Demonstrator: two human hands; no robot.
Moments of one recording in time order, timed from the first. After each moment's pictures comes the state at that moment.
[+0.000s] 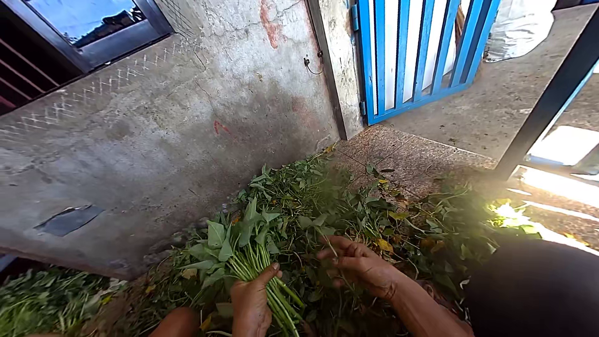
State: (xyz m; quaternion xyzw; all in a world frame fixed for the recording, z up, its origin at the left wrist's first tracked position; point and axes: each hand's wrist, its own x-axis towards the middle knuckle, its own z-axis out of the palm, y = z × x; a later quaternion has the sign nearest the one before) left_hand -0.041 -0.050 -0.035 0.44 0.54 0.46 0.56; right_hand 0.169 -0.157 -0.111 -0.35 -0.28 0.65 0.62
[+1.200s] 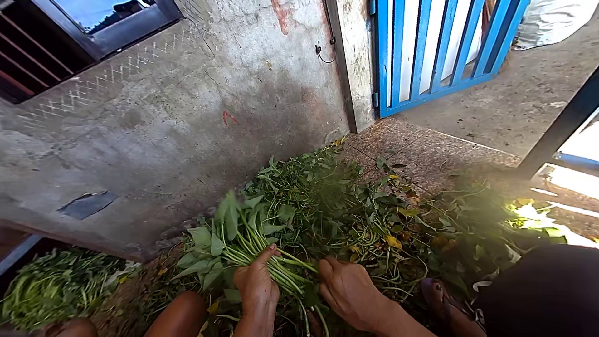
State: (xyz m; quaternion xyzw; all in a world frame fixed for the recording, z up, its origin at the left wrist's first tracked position) left_hand -0.024 -0.040 -0.029 0.38 0.53 0.56 0.51; right_hand 0.096 -0.156 -0.107 -0.70 -0.65 0.06 0.29
